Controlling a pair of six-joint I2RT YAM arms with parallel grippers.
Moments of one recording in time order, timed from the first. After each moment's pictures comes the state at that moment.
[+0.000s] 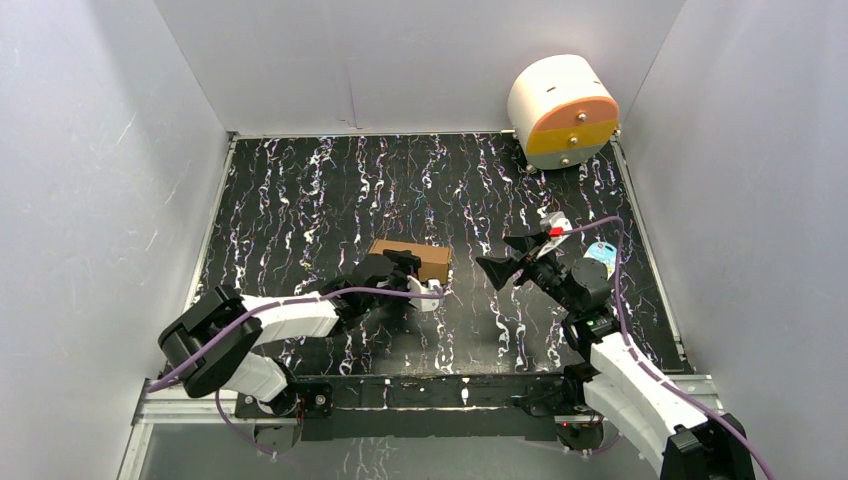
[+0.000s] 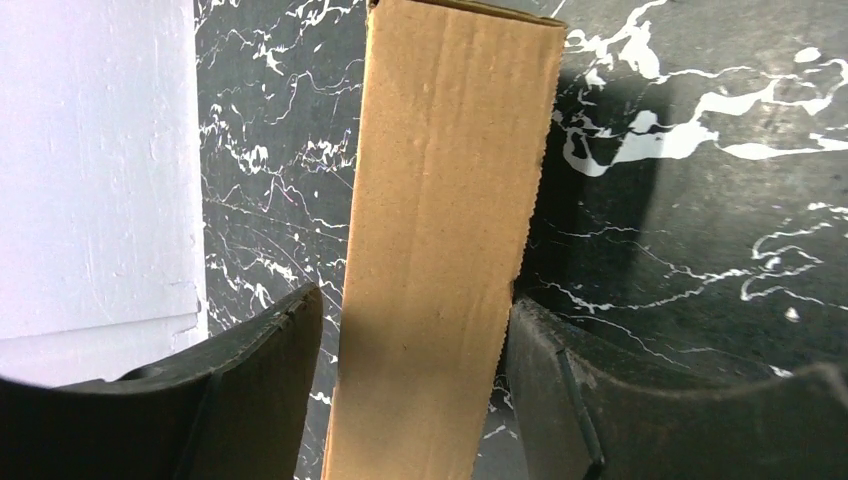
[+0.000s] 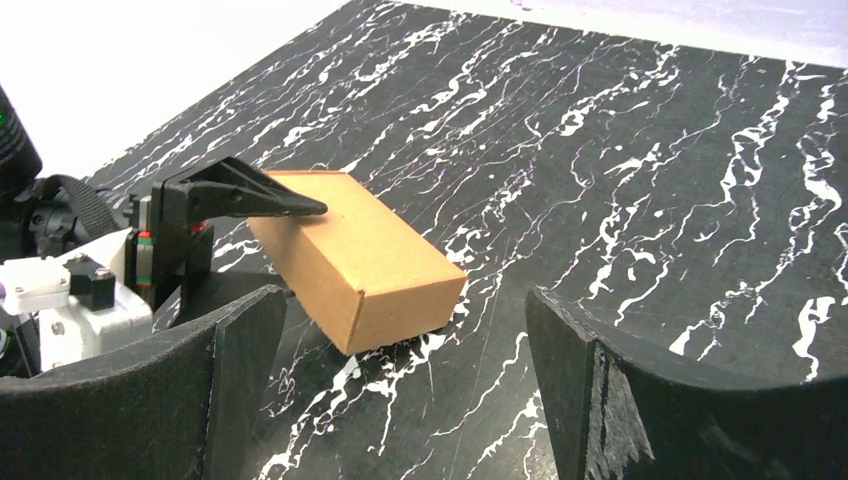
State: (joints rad) left arm -0.86 1.43 0.51 0.42 -0.01 1.02; right arm 0.38 0.74 0.25 0.51 -0.42 0.26
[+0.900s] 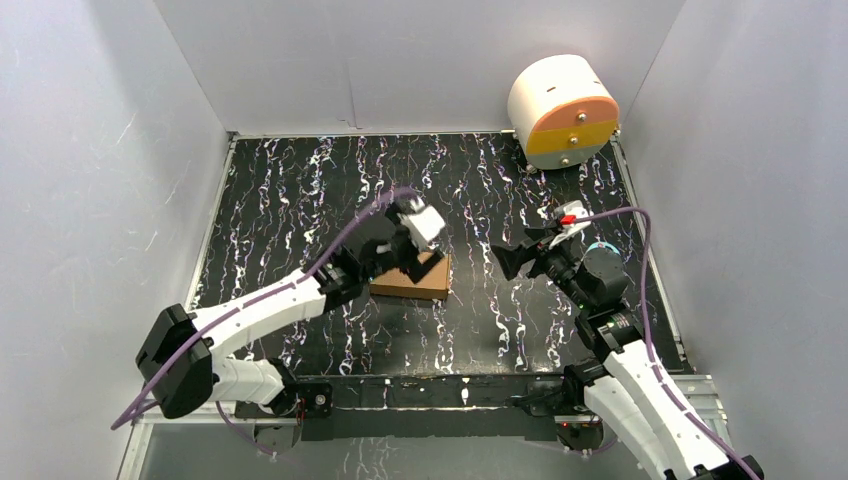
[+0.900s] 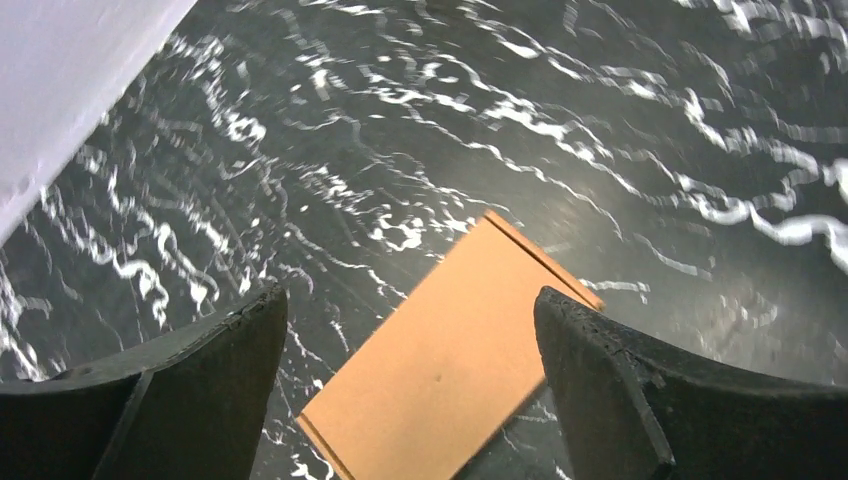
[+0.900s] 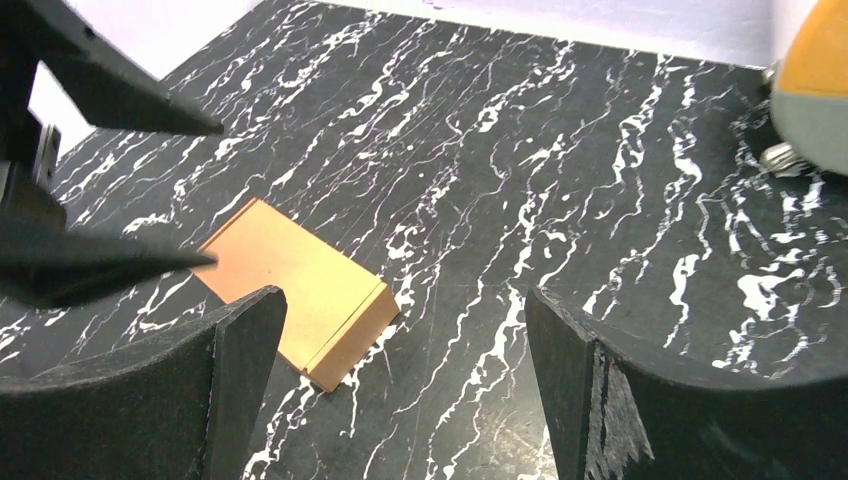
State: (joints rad) left arm -0.90 1.27 0.83 0.03 -0.09 0.33; right arm 0.38 0.59 0.42 0.11 -0.26 0.20
